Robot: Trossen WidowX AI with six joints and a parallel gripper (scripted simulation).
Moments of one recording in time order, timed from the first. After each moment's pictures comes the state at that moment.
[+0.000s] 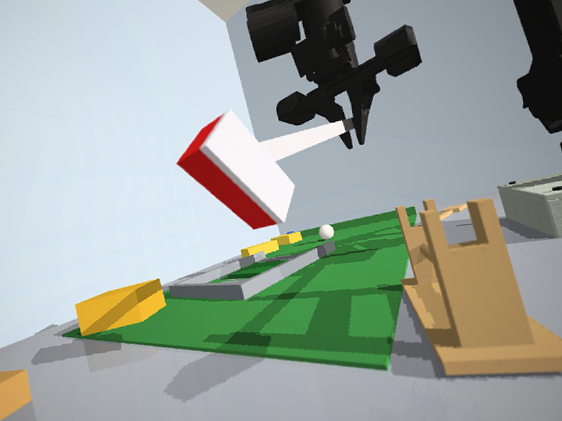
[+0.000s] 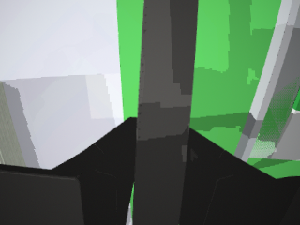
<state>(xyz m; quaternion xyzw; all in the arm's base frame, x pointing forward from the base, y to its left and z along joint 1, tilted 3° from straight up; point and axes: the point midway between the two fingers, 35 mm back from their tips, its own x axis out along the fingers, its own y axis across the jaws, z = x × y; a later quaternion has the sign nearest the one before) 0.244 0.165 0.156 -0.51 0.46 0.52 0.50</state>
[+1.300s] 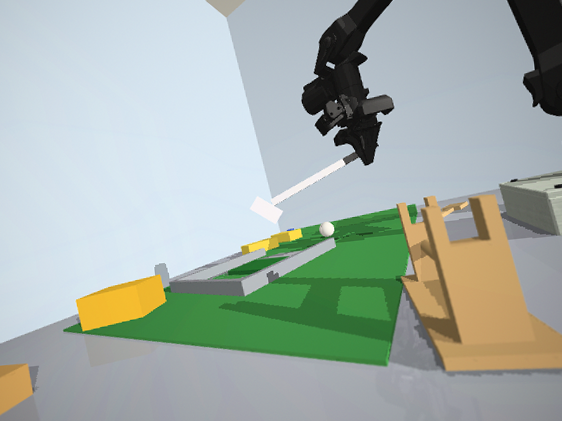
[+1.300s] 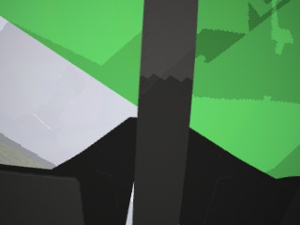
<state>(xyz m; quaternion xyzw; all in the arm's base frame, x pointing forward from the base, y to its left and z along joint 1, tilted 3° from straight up) 0.299 -0.023 0.138 -0.25 0.65 0.26 0.67</state>
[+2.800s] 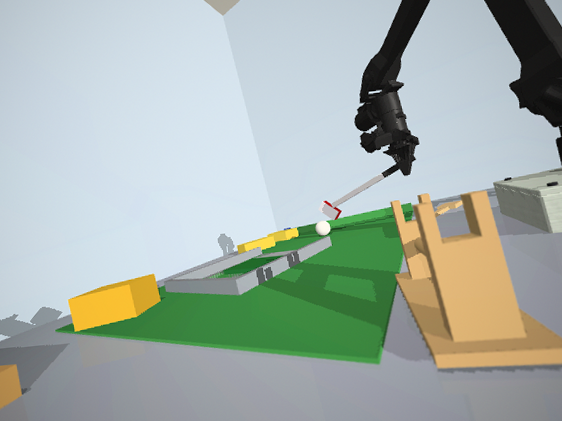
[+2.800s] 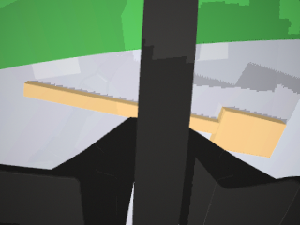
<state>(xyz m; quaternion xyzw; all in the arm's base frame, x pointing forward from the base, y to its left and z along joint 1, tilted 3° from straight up) 0.259 -0.174 0.090 0.01 0.71 0.00 0.71</state>
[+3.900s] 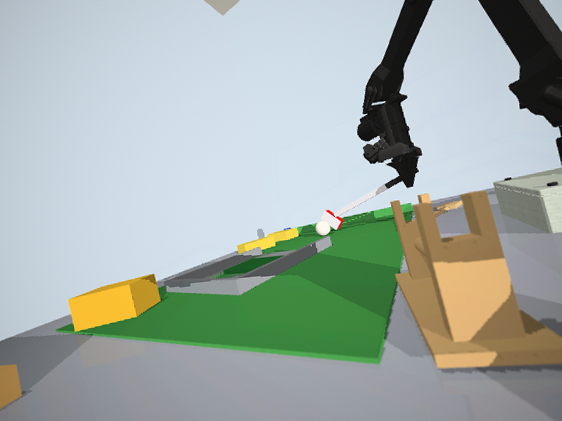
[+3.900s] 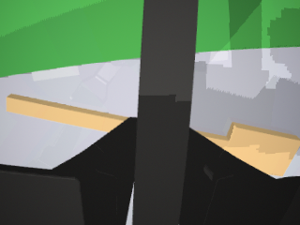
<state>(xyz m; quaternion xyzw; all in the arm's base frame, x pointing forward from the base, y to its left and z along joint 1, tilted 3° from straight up) 0.259 -0.174 0.059 0.01 0.71 0.00 0.71</state>
